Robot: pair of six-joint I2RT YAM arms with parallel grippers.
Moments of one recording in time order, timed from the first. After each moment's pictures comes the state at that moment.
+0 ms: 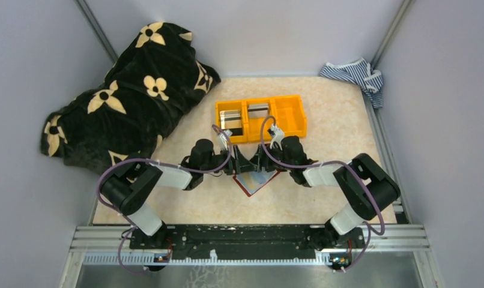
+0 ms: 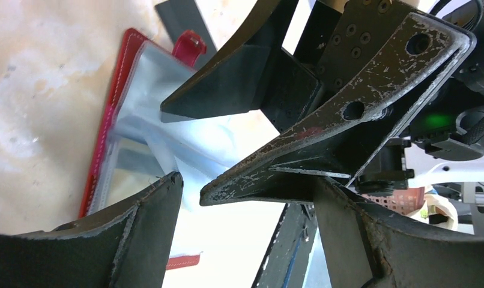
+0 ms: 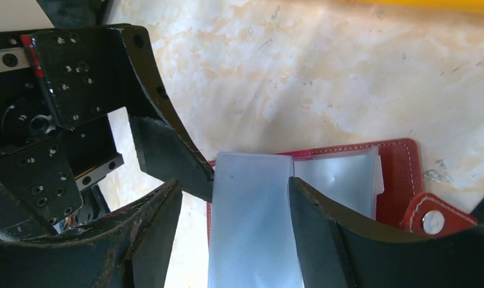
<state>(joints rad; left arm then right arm) -0.68 1.64 0.51 0.81 0.51 -0.89 0.61 1.56 0.51 0.59 -0.43 0.59</state>
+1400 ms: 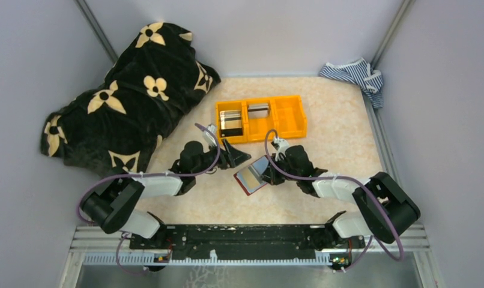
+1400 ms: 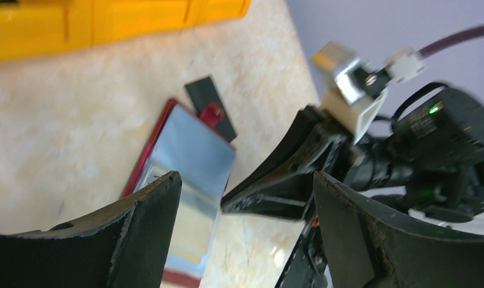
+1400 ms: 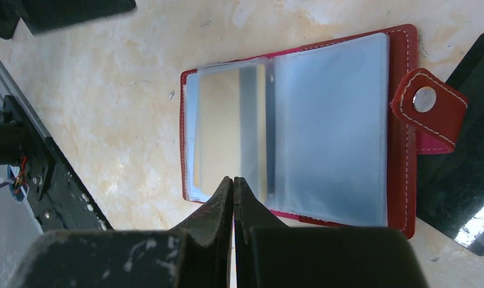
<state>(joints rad) -0.65 1.47 0.46 0.87 0.31 -0.89 0.62 1.33 0.40 0.32 -0.35 0.46</state>
